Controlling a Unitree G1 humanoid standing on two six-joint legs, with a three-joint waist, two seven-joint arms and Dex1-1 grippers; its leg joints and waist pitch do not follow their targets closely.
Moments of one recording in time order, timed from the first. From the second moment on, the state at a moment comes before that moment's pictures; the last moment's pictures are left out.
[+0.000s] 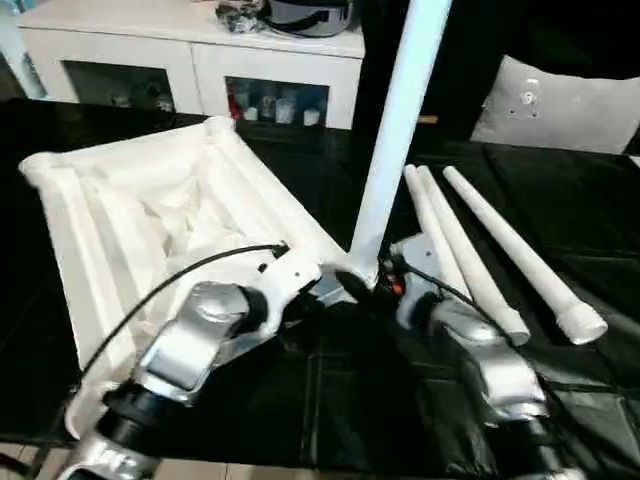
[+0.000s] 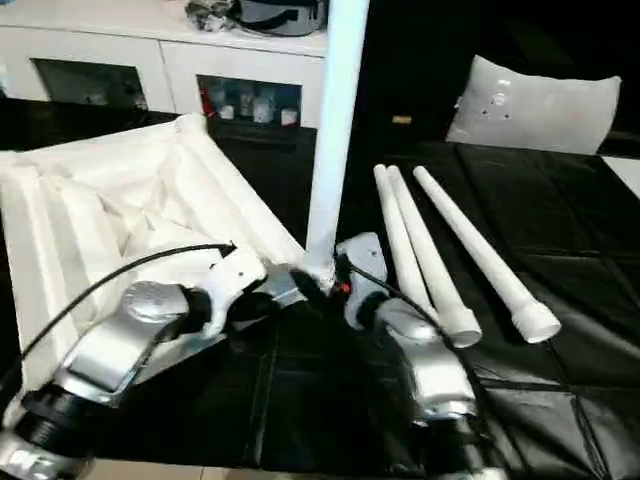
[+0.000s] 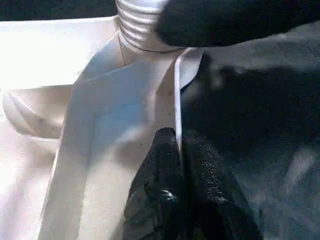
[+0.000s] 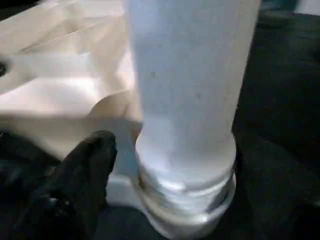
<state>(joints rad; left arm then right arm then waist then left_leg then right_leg) -0.39 0.35 -0.33 0.02 0.05 0.62 -0.82 -0.27 -0.14 0.11 0.17 0.15 0.31 0.60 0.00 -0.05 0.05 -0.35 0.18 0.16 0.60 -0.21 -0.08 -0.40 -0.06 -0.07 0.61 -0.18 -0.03</state>
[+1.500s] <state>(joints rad) -0.41 0.60 -0.43 0.11 0.00 0.22 -1.24 -0.34 -0.45 0.25 0.24 0.21 0.17 1.24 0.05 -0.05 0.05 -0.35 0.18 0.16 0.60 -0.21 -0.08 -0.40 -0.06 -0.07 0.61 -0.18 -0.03</state>
